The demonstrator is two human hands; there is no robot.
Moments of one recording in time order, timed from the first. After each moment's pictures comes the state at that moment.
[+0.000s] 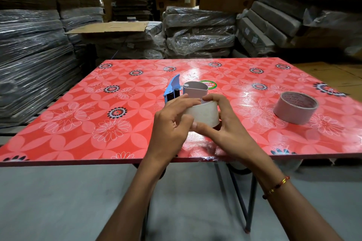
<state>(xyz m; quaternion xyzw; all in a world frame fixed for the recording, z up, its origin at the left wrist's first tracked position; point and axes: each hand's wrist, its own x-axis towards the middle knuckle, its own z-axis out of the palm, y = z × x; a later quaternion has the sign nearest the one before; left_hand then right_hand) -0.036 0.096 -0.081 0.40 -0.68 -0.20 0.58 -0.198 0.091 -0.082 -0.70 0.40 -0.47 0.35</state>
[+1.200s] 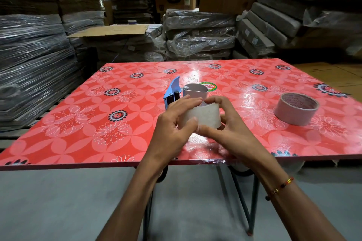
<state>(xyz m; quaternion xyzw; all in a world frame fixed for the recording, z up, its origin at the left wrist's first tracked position) -0.032 0.095 -0.080 0.38 -0.70 -0.27 0.54 -0.203 0.093 -0.078 -0.67 0.40 -0.48 0.40</state>
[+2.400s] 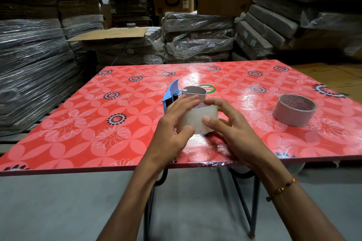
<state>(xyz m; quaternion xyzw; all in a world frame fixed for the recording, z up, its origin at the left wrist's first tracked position) -0.032 0.097 -0.075 0.38 -0.72 -0.28 0.51 -0.212 0.092 -0.075 -0.61 0.36 -0.49 0.51</state>
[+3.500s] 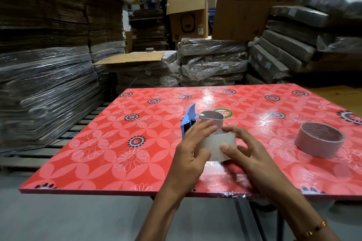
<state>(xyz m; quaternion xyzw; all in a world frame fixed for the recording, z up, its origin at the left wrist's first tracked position) -0.033 0.096 -0.077 0.39 -0.70 -0.27 0.53 -0.210 0.093 -0.077 -0.60 0.38 -0.50 0.49</state>
